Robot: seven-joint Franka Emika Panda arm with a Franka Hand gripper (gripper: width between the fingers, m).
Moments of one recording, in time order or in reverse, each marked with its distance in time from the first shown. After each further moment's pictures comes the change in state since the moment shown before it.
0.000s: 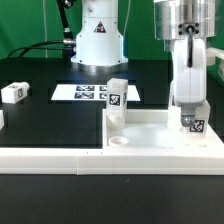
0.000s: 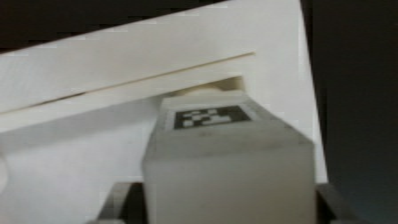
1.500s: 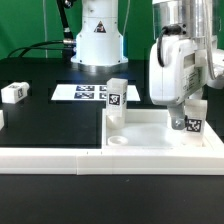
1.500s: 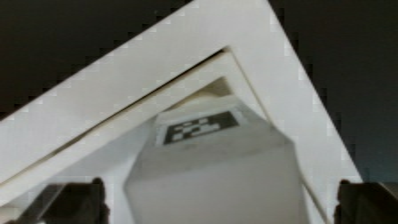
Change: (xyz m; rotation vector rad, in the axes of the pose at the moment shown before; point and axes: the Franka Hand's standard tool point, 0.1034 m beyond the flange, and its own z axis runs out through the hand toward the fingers) arm 0.001 0.002 0.000 0.032 -0.020 0.192
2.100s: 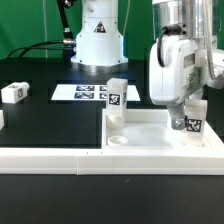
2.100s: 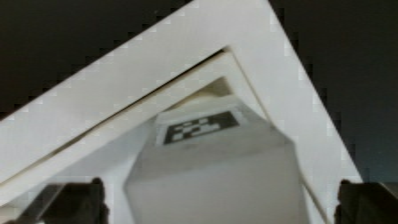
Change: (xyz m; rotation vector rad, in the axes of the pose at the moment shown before) arm 0.000 0.000 0.000 0.000 0.000 0.000
